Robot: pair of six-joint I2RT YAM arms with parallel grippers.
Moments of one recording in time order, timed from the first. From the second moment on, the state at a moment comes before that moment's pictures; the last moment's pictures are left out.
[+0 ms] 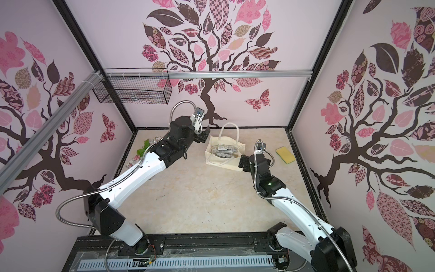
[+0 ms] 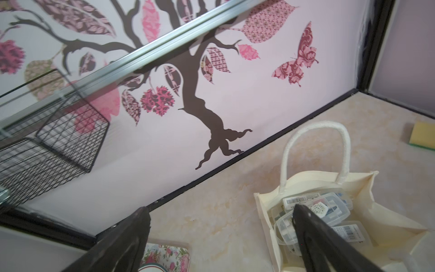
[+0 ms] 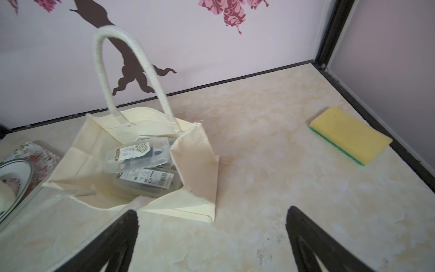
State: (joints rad) left arm -0.65 1.55 1.54 -0.23 -0.44 0.21; right arm 0.42 1.06 0.69 -0.09 0.44 0.41
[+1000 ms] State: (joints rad) left arm -0.09 1.37 0.53 0.34 -0.67 -0.05; right arm 0.14 1.48 0.41 0.74 0.47 0.15
